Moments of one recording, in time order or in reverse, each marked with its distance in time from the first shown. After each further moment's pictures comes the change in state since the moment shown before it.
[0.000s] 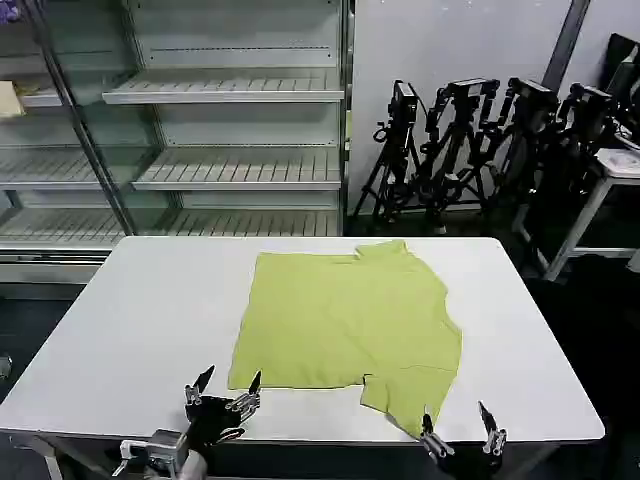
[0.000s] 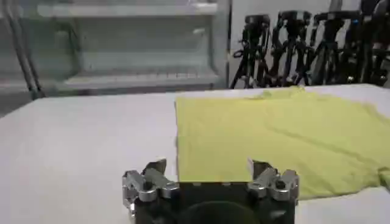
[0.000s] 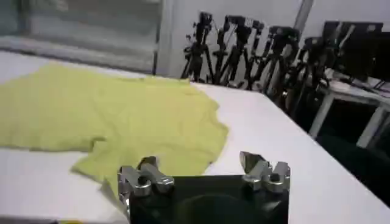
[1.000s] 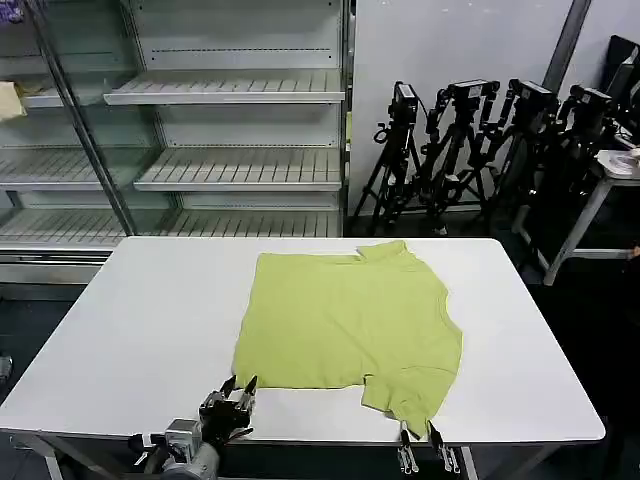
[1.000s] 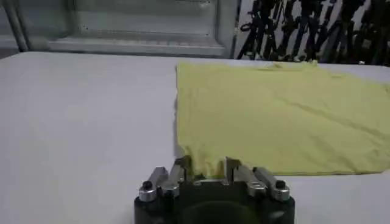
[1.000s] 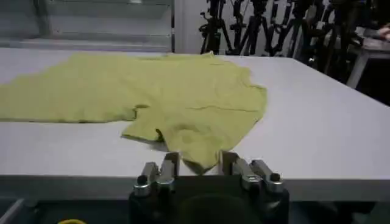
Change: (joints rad) left arm -0.044 -0.027 0.006 0.088 -0.078 0.038 -0.015; right arm 0.040 0.038 -0.062 -0.104 0.113 0.028 -0.011
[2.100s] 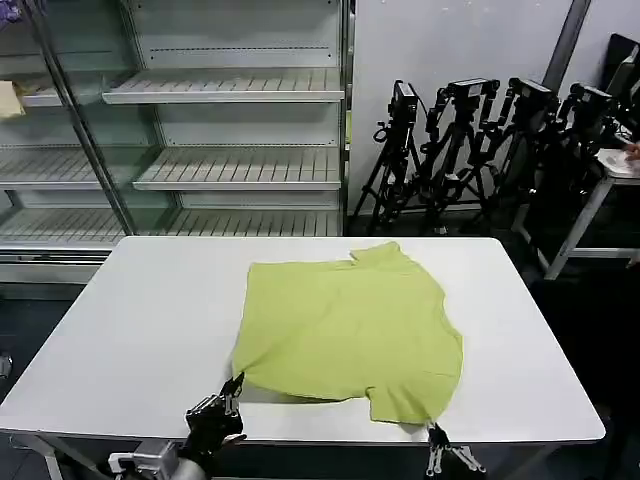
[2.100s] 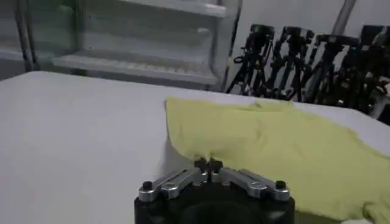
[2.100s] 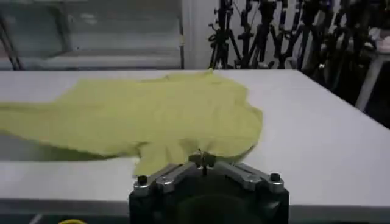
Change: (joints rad) left arm 0.159 0.004 -0.039 -0.235 -0.045 -0.079 -0.010; right arm -0.128 -0.076 0.168 0.278 0.073 0.024 -0.102
